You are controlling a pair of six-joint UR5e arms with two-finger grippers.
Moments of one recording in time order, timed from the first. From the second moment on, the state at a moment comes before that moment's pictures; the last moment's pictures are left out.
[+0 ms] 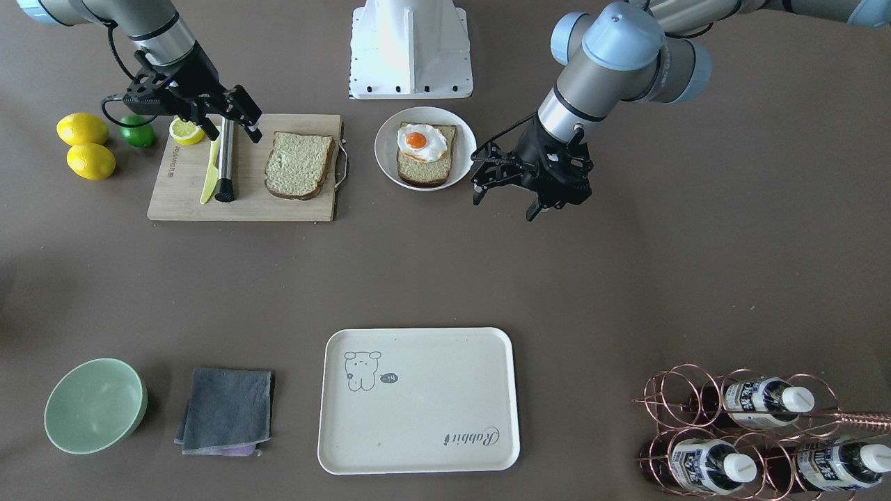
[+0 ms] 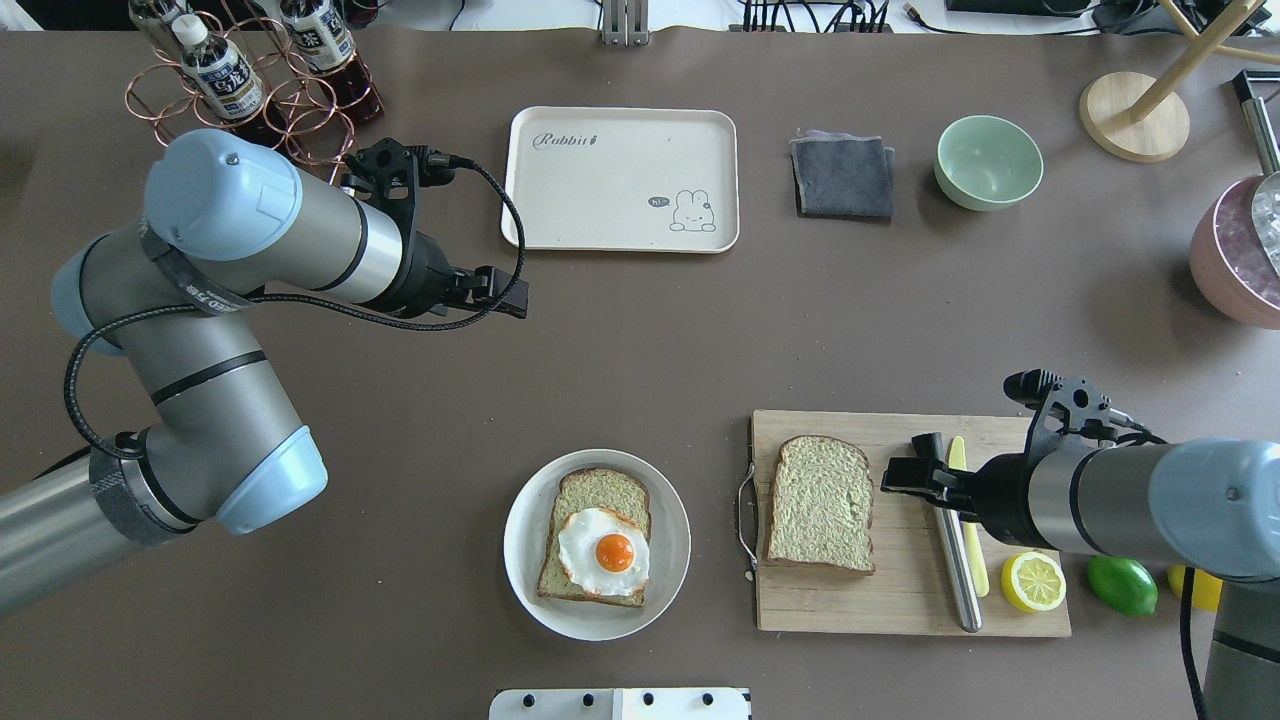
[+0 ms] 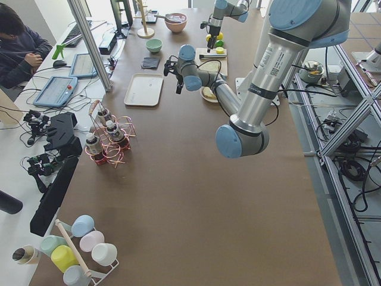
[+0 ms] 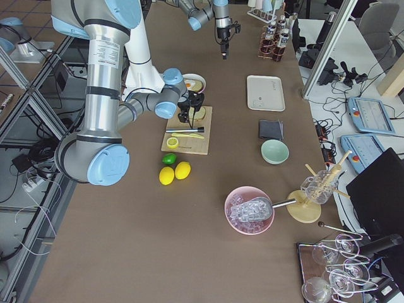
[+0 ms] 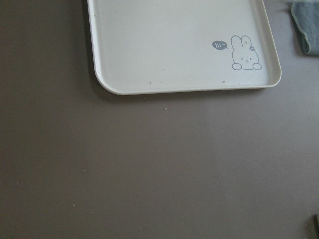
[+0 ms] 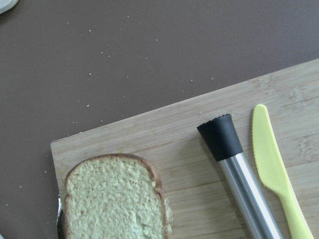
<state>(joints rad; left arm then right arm) -0.67 -2.07 -1.77 -1.99 -1.98 -1.11 0.35 -1.70 2.16 -1.01 1.67 1.67</state>
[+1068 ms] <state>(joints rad) -0.67 -2.07 -1.78 -1.99 -1.98 -1.11 0.23 -1.67 2.05 -0.88 1.57 1.68</state>
